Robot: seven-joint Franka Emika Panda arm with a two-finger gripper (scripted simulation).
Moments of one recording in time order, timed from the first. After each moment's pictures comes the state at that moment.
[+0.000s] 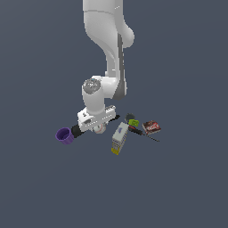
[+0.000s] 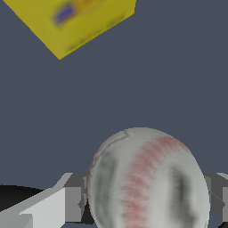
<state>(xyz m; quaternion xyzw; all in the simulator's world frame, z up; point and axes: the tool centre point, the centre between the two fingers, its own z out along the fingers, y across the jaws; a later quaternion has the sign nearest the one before) -0.052 -0.085 0.048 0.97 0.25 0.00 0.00</state>
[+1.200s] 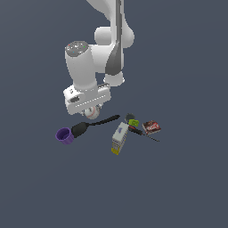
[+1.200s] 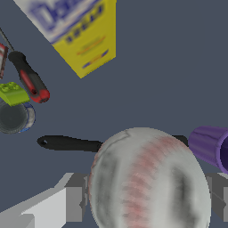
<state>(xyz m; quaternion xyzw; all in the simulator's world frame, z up) -0.062 -0.109 0.177 0.97 0.25 0.00 0.00</state>
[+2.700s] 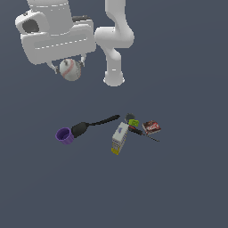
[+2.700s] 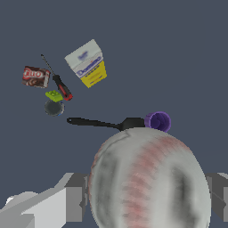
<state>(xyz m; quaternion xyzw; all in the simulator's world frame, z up) -0.071 -0.152 0.395 0.97 0.25 0.00 0.00</state>
